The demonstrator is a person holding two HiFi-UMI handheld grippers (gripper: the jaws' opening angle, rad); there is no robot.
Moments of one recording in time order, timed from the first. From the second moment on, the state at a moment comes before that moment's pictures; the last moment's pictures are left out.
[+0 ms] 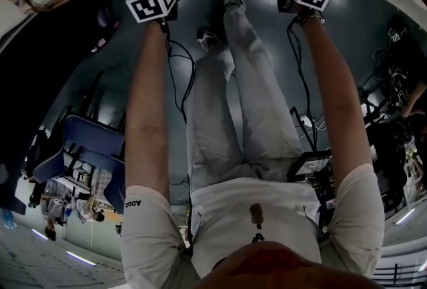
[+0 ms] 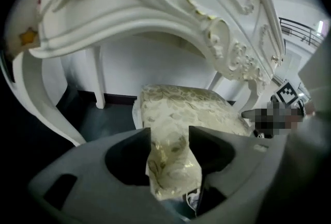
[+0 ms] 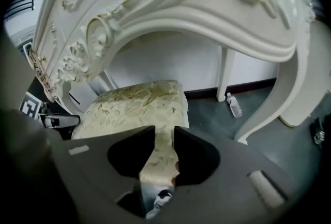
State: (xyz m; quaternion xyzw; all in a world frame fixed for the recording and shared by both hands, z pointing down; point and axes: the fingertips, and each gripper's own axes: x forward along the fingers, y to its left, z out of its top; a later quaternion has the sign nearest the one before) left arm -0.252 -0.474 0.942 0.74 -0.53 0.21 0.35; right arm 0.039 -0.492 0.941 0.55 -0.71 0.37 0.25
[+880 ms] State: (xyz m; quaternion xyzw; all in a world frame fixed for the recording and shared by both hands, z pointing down) left arm -0.247 -0.443 0.970 0.71 -0.53 0.26 0.38; right arm 0.025 -0.470 0.975 0.52 -0.71 0.38 0.29
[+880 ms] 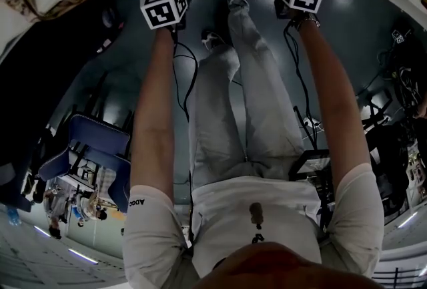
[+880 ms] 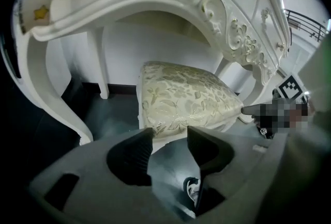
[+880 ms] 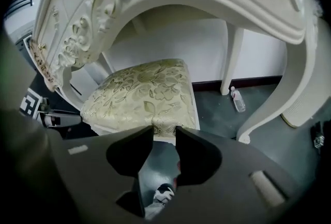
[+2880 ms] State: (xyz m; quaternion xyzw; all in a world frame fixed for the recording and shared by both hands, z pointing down) left arm -0.260 -0.252 0.374 0.82 -0.55 0.04 0.16; right arm 0.155 -0.263 0.370 0.53 -0.82 0.19 0.09
